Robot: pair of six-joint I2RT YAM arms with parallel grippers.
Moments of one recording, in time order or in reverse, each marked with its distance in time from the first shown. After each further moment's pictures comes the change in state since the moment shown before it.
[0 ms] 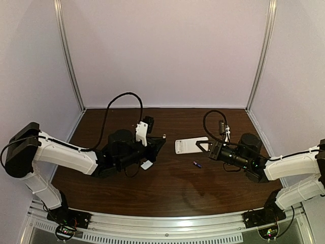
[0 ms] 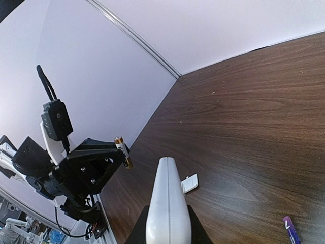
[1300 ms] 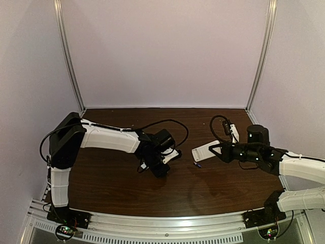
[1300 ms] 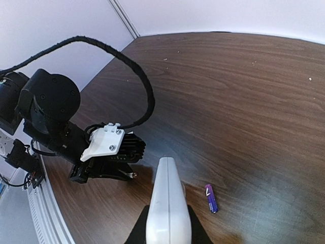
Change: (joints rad) left arm 0.029 0.510 0.695 -1.263 0.262 0.291; right arm -0.151 -0.252 0.117 -0.687 -0.071 -0.430
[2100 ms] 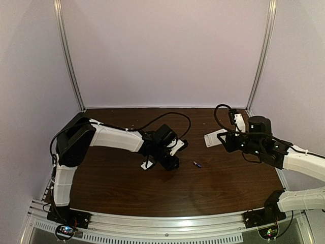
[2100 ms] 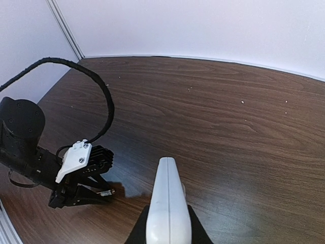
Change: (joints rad) left arm 0.045 0.083 0.034 0.305 0.098 -0.034; right arm 0.025 -0.013 0.131 -0.166 0.341 -0.073
